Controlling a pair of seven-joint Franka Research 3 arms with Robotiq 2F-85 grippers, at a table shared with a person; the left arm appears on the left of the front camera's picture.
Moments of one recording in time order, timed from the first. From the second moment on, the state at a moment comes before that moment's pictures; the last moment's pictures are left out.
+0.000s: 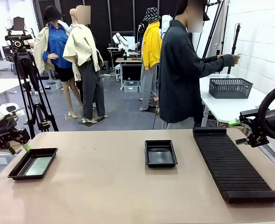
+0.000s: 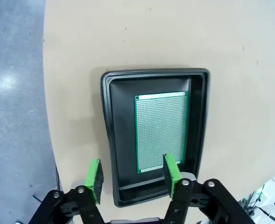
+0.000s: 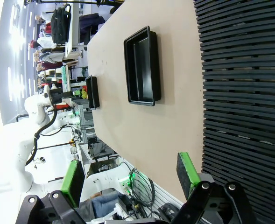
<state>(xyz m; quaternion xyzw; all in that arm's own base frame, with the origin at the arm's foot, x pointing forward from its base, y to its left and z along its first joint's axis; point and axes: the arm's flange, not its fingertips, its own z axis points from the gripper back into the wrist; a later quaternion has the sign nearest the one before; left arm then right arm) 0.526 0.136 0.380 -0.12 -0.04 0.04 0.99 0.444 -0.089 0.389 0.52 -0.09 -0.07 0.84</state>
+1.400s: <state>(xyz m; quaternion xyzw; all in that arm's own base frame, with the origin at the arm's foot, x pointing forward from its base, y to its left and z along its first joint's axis) 0.516 0.118 0.429 -0.09 -0.06 0.04 0.99 0.444 -0.089 0.389 0.52 -0.09 -0.07 0.84</state>
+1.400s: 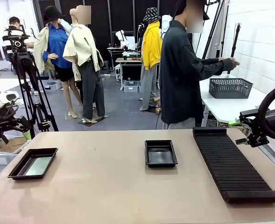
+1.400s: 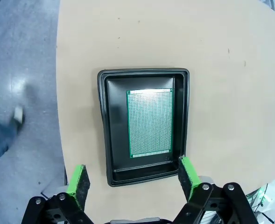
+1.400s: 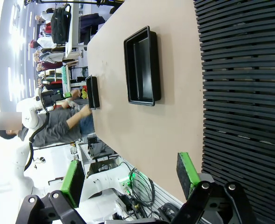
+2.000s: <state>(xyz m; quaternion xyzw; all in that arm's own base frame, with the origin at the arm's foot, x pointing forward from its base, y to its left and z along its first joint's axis) 0.516 0.118 0.429 -0.09 -0.06 0.04 0.99 0.444 -0.089 0.389 0.52 -0.09 -0.07 0.84</state>
